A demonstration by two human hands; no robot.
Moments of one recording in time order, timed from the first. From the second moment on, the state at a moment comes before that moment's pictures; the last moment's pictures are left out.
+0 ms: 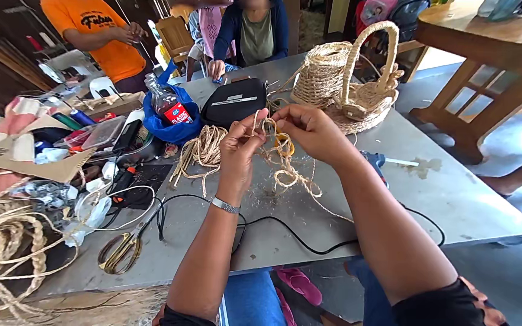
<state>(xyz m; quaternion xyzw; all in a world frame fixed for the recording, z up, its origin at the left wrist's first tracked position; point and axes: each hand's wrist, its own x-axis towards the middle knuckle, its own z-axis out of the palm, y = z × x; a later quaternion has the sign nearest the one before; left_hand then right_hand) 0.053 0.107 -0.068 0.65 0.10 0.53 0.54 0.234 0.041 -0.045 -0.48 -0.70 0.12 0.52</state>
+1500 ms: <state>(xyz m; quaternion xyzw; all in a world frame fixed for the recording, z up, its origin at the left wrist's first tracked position) 0.053 0.104 -0.068 0.71 0.09 0.55 0.43 0.225 0.044 -0.050 -0.51 -0.70 0.01 0.50</state>
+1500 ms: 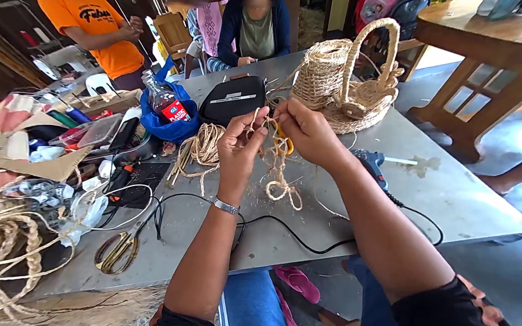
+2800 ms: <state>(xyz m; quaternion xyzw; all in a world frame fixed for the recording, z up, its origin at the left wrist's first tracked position) 0.051 0.102 -0.063 0.68 0.14 0.47 0.54 0.231 0.039 -0.042 -0.51 -0.66 0.13 0.54</state>
